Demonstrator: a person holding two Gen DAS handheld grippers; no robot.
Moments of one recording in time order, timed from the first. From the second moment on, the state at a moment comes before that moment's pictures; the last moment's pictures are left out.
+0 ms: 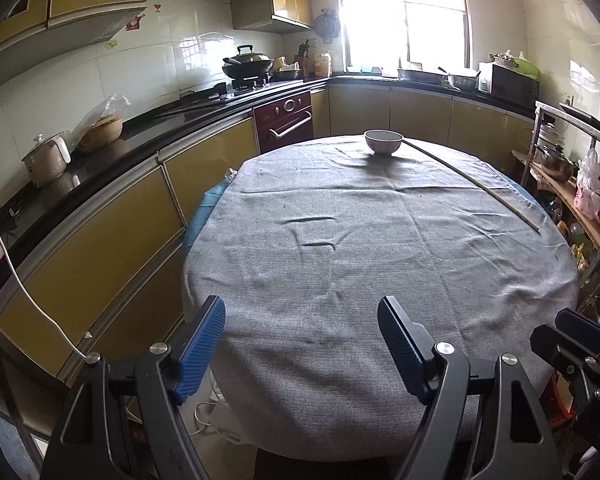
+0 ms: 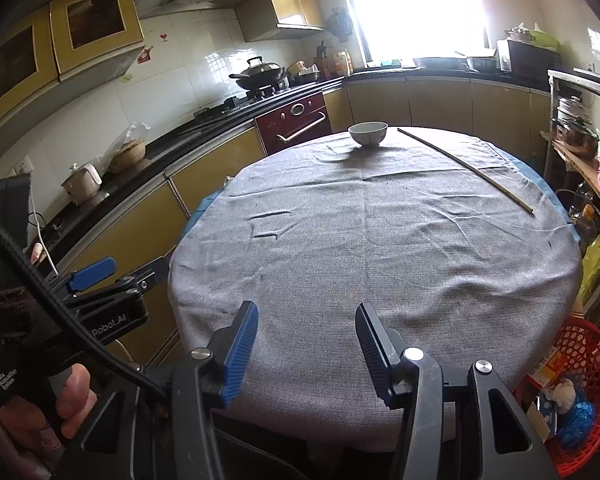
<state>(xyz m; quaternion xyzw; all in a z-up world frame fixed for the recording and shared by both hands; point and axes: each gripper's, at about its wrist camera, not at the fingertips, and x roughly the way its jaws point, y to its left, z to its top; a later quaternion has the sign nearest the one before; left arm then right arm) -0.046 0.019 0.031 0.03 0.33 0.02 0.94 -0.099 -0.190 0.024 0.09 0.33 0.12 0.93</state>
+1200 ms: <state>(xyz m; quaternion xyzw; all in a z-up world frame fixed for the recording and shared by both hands) -0.055 0.005 0.032 0.04 0.33 0.01 0.94 -0.102 -0.205 0.021 0.11 0.33 0.10 0.93</state>
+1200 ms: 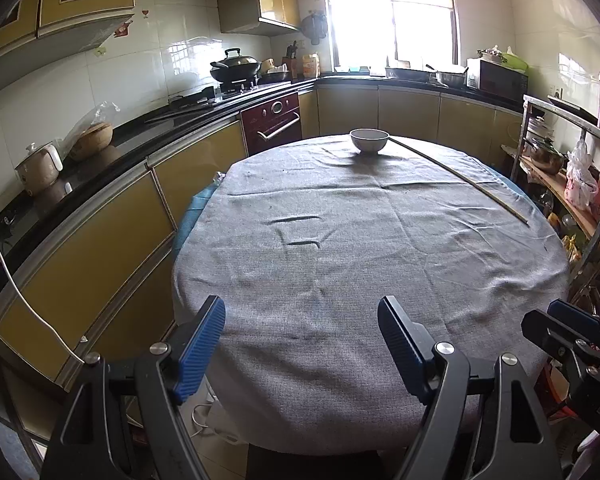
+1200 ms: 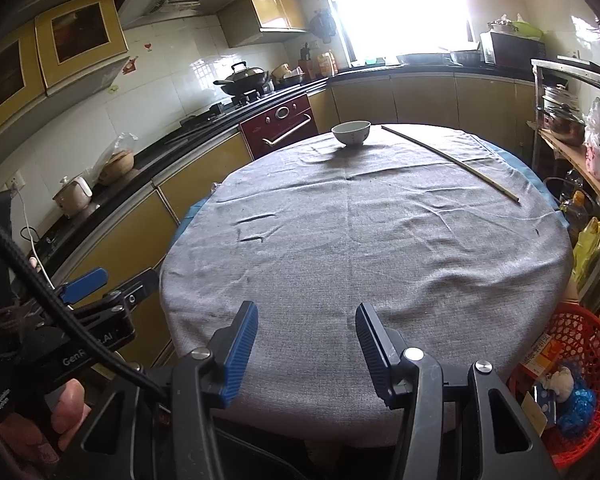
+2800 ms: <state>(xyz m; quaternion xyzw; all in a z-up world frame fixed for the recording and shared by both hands) -0.054 0.010 0.035 0.03 0.33 0.01 0.94 -0.100 -0.204 0.020 0.11 0.34 0.10 0.93</state>
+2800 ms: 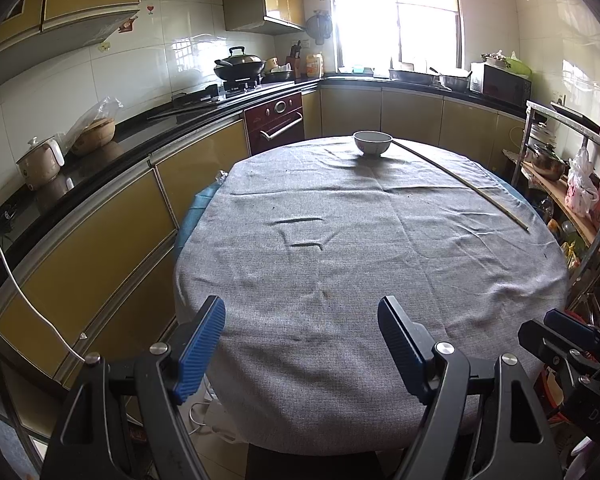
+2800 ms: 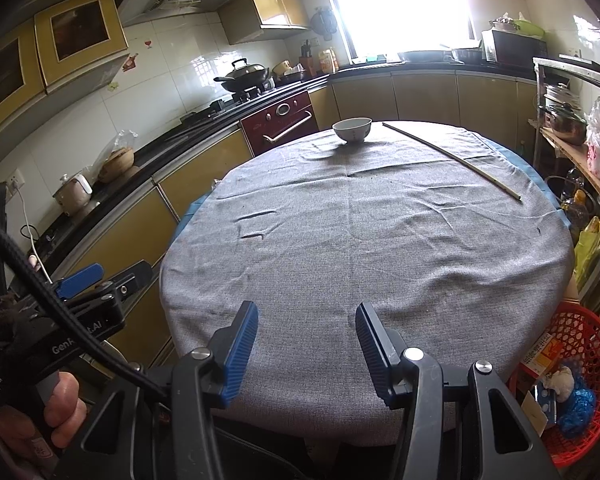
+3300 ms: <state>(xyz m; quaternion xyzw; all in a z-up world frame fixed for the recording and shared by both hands) -0.055 0.009 0.035 0.03 0.33 0.01 0.94 -0.100 -0.204 0.019 0.11 0.34 0.10 0.93</state>
